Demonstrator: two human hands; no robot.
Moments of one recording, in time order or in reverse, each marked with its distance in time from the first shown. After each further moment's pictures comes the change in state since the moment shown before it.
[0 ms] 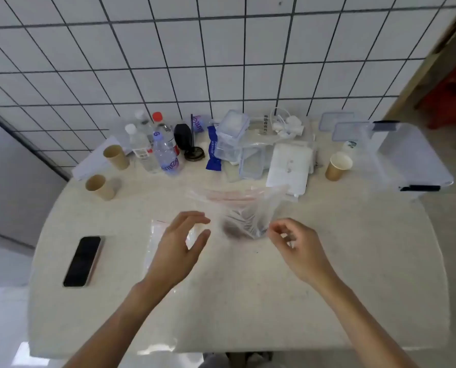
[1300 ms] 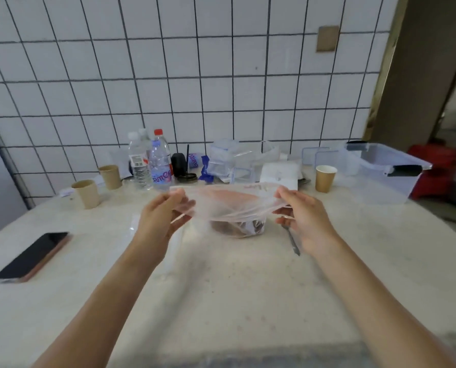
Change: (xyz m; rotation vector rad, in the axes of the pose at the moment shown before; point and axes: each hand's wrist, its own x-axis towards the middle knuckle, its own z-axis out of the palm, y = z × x) left_hand -0.058 -0.085 0.095 -1.009 0.290 -0.192; right_hand -0.034 0.117 0.054 0.643 0.240 0.069
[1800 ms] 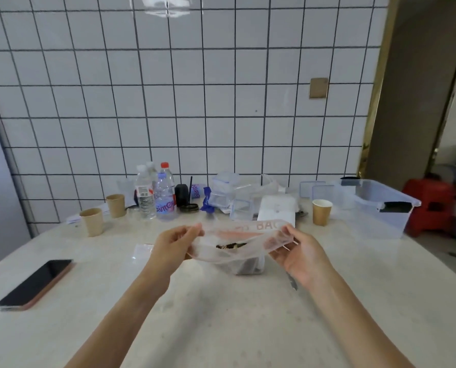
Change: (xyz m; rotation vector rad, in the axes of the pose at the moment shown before) left_hand -0.015 0.008 0.013 0.377 -0.025 0.086; right_hand -0.011 -0.009 -0.005 0.482 -0.111 0.215
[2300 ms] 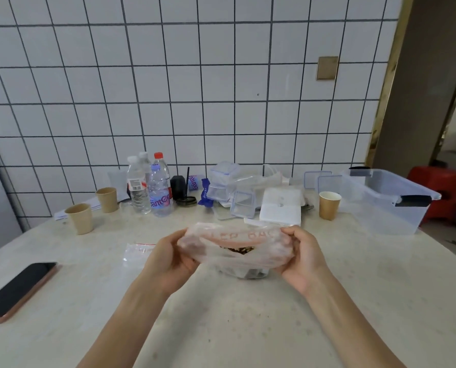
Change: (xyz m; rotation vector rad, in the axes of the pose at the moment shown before) left_hand 0.046 -0.024 0.011 -1.056 -0.222 -0.524; right_hand 0.045 0.020 0.001 0.070 -0.084 0.060
